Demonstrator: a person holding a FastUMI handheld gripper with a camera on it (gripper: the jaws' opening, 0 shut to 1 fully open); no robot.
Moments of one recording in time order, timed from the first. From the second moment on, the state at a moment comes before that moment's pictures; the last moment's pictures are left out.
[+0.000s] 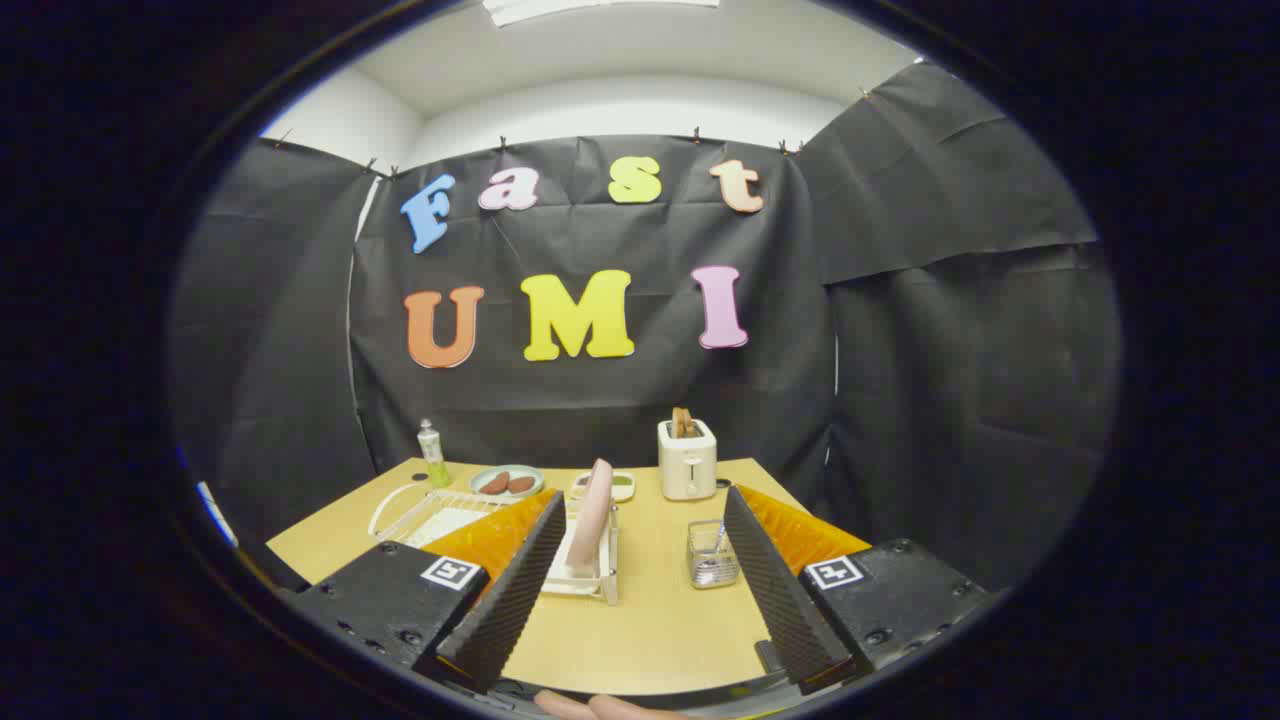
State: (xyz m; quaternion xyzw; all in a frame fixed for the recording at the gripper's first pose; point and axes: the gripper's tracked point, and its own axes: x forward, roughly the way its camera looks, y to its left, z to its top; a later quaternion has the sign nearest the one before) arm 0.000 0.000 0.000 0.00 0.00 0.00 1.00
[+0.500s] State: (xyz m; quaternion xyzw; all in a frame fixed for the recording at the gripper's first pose) arm 0.015 -0.021 0.002 -0.01 -0.02 -0.04 1.00
